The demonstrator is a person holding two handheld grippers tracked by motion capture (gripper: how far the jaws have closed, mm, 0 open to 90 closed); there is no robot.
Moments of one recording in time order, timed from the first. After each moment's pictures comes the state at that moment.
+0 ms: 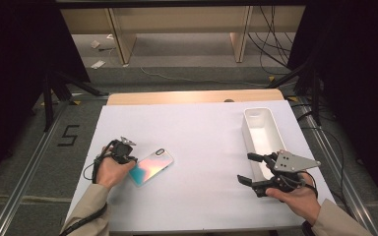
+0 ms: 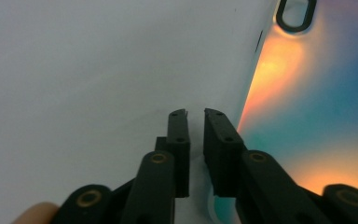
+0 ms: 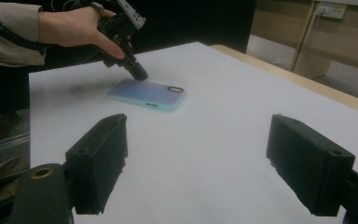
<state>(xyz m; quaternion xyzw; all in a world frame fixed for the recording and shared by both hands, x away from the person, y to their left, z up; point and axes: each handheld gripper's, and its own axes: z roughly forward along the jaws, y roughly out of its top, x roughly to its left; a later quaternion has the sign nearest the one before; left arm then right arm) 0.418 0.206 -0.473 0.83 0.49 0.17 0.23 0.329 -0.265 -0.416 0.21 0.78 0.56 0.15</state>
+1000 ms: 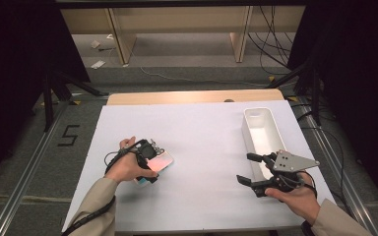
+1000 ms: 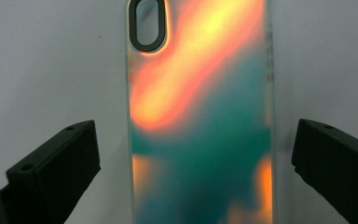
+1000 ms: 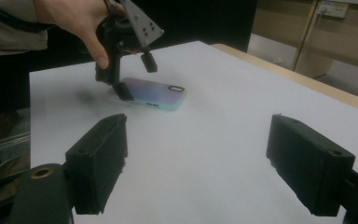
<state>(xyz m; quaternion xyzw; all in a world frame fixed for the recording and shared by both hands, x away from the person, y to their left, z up) 0.423 0.140 -0.464 0.93 0.32 0.12 0.11 0.330 -0.264 -0.417 0.22 0.78 0.56 0.15</state>
